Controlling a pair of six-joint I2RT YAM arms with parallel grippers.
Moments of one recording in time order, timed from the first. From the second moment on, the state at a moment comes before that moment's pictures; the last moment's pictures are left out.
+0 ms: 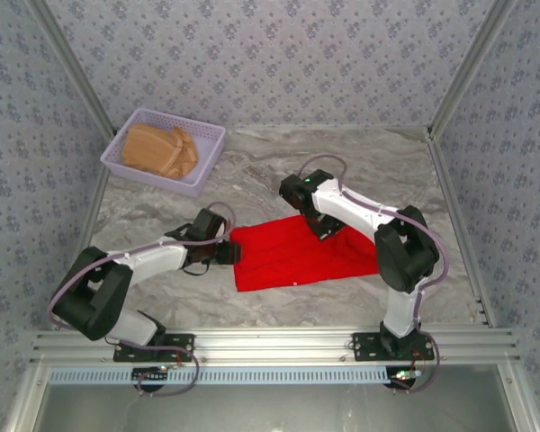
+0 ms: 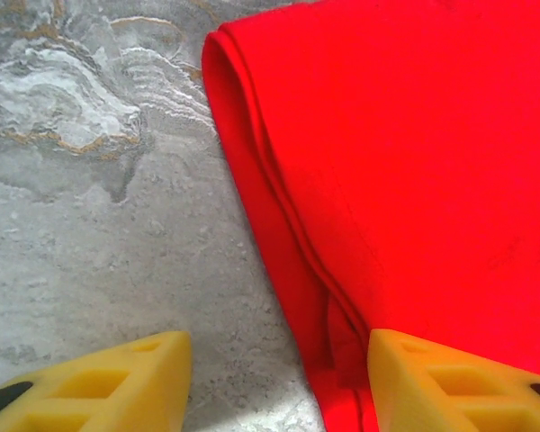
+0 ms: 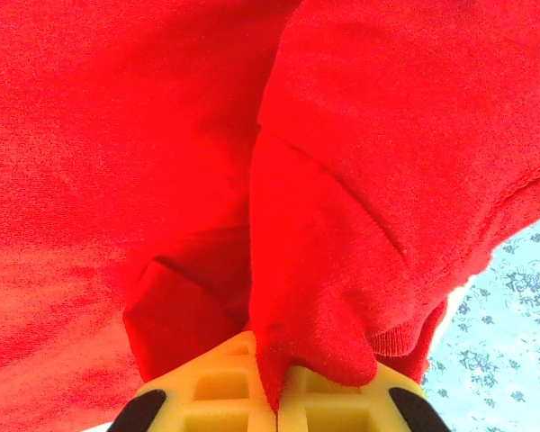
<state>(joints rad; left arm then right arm) -0.57 1.45 0.63 -0.24 0.12 -0.48 0.67 1.85 1.46 -1.32 0.53 0.24</state>
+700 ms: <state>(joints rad) -0.56 1.47 0.63 -0.23 0.10 -0.51 0.83 1.83 1.61 -1.37 0.44 0.25</state>
